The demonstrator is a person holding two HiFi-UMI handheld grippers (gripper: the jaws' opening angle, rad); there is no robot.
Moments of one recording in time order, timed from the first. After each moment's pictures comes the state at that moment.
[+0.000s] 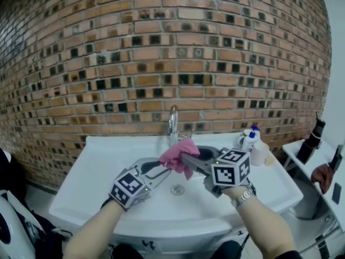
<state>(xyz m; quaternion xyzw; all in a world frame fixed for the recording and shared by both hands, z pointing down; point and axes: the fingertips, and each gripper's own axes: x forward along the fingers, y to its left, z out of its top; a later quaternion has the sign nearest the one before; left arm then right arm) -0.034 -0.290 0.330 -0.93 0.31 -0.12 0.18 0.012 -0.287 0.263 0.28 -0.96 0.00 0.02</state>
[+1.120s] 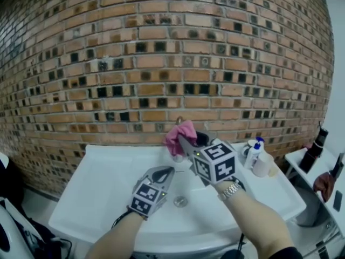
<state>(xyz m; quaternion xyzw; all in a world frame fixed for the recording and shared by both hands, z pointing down) -0.034 -0.352 0.330 -0.90 0.41 -0.06 0.14 -0.009 -0.361 0.189 0.44 -0.89 -0.14 0.03</state>
